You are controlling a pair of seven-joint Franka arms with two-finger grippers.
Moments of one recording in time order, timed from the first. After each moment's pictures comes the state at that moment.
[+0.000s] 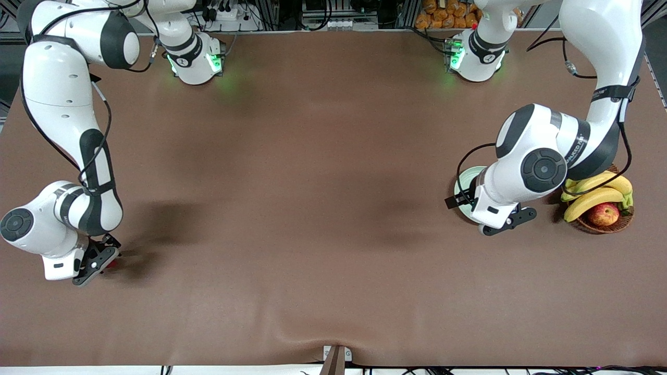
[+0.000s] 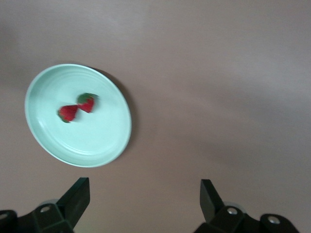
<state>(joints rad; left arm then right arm) 0.15 0.44 -0.54 -1.62 0.14 1.83 -0.79 0.02 0.88 -0.31 -1.47 0.28 2.43 -1.30</state>
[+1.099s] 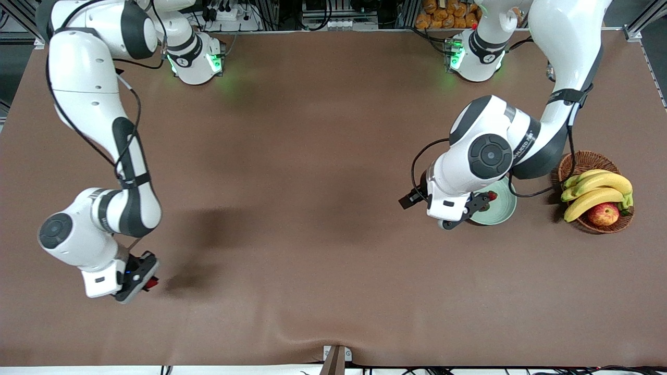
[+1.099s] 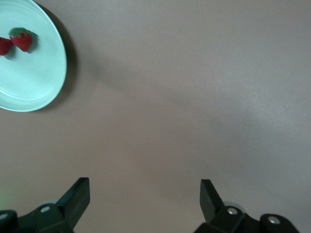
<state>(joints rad) 0.01 0.52 -0.57 -1.52 0.11 1.87 -1.16 0.19 0.84 -0.22 -1.37 0.29 2.41 -1.19</state>
